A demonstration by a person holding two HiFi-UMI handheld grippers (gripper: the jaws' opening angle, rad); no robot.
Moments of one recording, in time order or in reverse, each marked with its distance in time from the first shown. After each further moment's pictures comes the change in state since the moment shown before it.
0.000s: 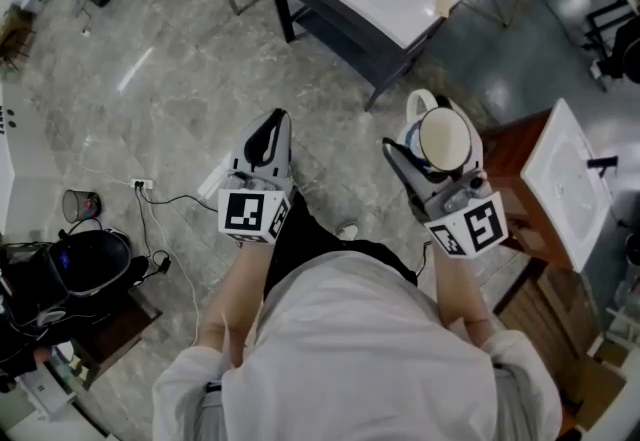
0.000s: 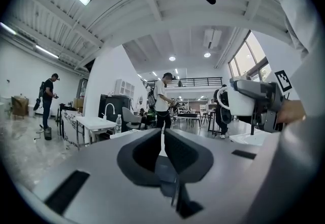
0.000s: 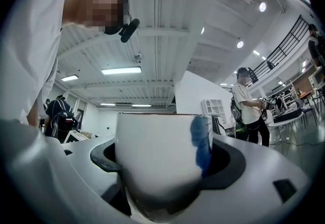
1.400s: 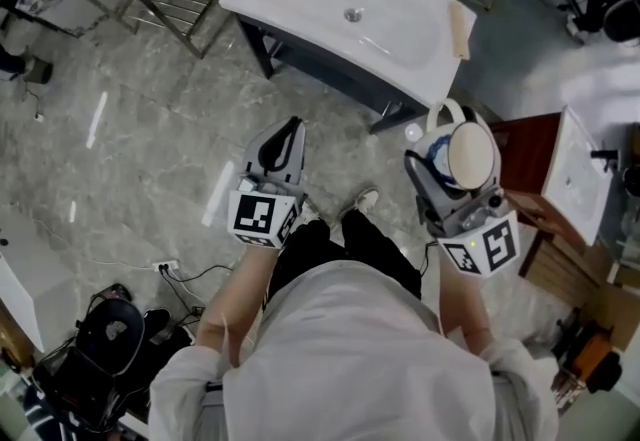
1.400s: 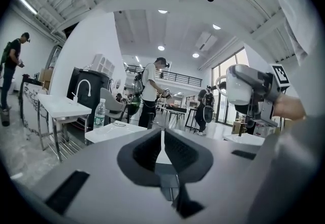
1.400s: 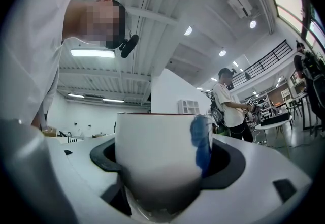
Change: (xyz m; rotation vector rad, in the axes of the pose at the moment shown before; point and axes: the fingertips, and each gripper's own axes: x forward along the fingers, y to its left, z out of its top) left arm 0.215 0.200 -0.031 -0.121 0.105 -0.356; right arm 0.247 -0.071 -0.028 -0.051 -0.007 -0.317
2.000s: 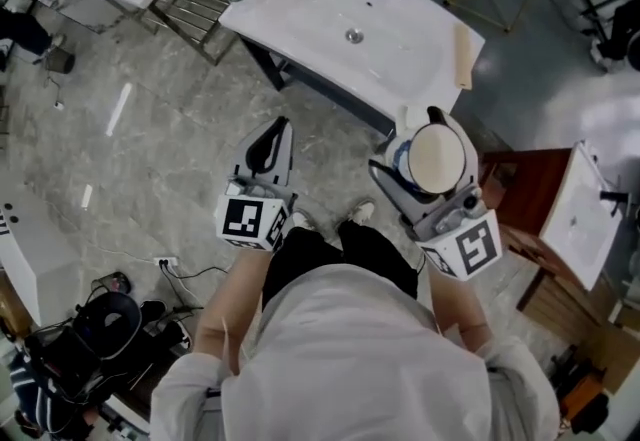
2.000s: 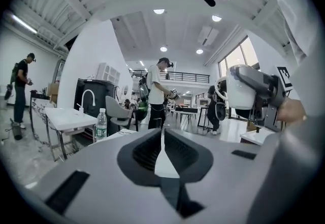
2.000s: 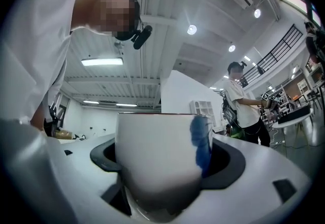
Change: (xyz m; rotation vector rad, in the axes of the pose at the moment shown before) left arm 0.061 -0.012 0.025 0.083 -0.024 0.127; right arm 0.025 -0.055 -0.011 0.019 -0.031 0.179
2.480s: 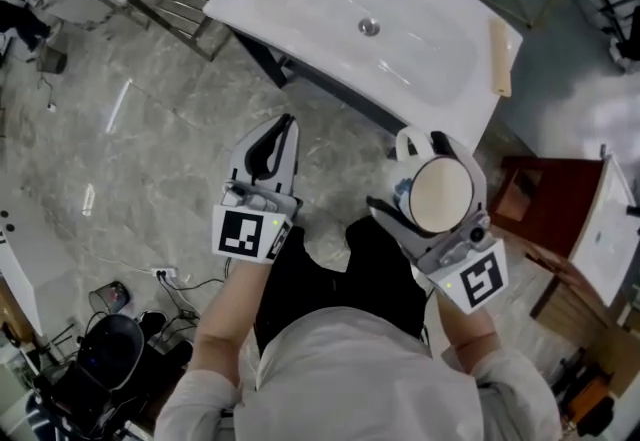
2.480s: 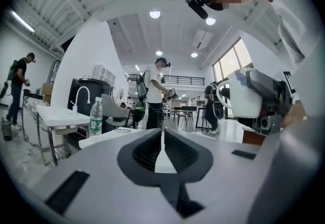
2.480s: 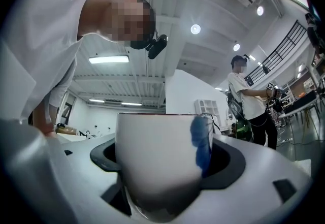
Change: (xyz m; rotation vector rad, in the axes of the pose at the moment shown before) left arm 0.059 0.043 -0.073 0.029 -0.046 -0.045; right arm 0.025 -0.009 -0.110 -0.018 -0.017 0.050
